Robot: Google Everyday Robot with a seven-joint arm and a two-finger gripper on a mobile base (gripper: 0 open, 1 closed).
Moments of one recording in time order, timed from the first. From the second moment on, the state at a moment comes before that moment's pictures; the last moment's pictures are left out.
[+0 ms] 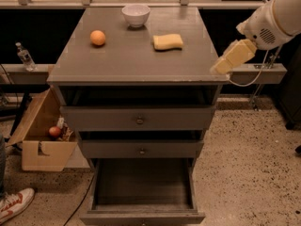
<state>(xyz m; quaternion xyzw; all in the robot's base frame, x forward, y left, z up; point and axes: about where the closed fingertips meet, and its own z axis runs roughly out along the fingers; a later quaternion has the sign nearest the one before) 0.594 -0.198 0.955 -0.47 0.81 0.05 0.34</state>
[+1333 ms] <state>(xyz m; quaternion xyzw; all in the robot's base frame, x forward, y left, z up) 0.716 -0.184 0.929 -0.37 0.82 0.08 0.43</state>
